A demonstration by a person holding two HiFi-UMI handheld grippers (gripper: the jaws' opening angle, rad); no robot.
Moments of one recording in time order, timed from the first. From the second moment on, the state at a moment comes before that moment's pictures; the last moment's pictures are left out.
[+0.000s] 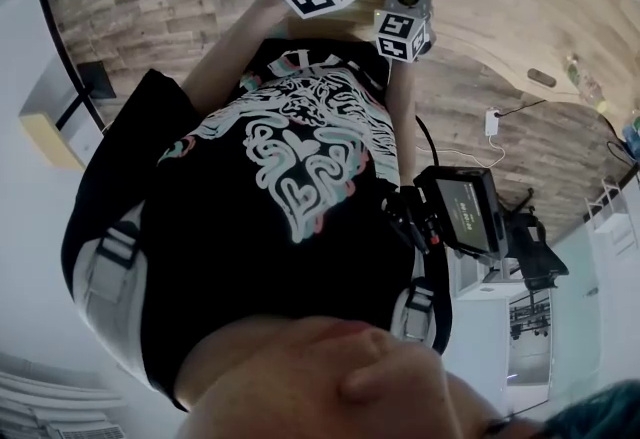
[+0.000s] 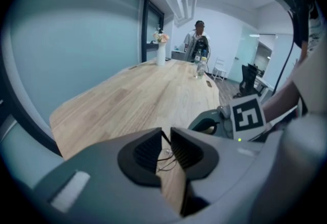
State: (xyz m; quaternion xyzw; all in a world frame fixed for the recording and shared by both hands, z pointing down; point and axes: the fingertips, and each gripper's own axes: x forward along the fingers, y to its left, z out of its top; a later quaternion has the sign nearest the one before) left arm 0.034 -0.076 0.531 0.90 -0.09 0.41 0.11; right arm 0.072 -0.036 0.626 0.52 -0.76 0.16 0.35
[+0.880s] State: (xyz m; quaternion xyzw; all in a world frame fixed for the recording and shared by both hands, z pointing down) left arm 0.025 -0.098 0.531 0.90 -0.11 0.42 0.01; right arm 0.061 -0.047 0.605 0.48 -0.77 0.11 0.41
